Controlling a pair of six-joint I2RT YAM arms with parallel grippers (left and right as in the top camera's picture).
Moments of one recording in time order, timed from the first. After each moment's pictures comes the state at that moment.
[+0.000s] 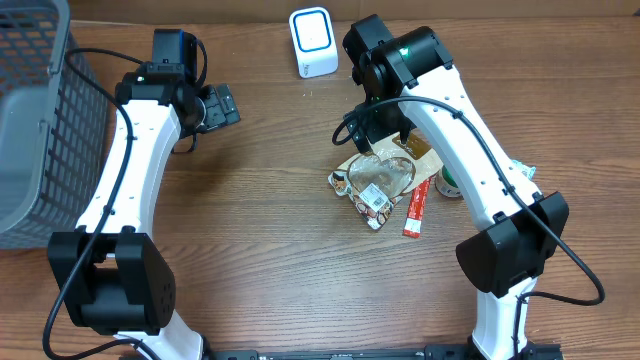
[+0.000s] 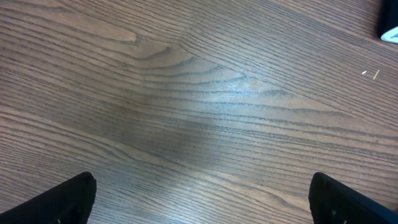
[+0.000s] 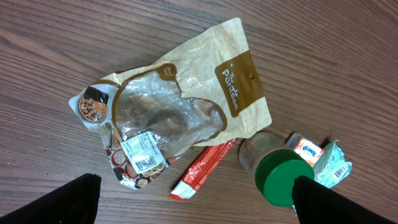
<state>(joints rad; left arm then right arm) -0.04 1.82 1.59 -0.95 -0.06 -0.41 0.48 2.07 2.16 -1.55 0.19 0.07</state>
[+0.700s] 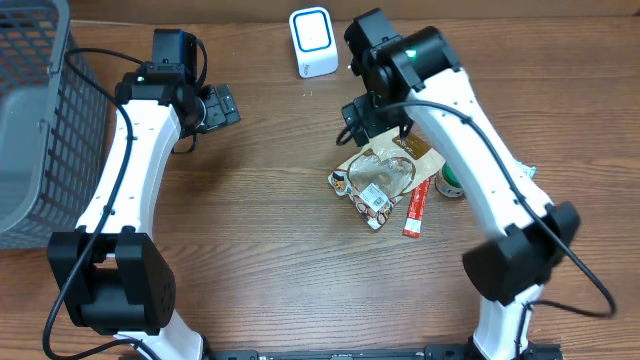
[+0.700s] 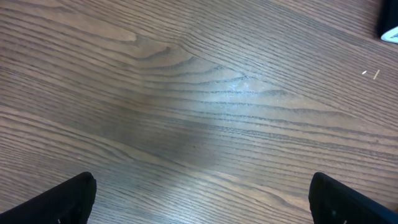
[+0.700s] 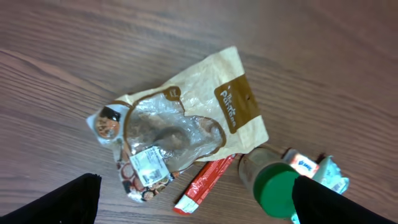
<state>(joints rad) -0.04 1.82 1.59 -0.95 -0.06 -0.41 0.48 2.01 2.15 -1.48 0.19 0.07</state>
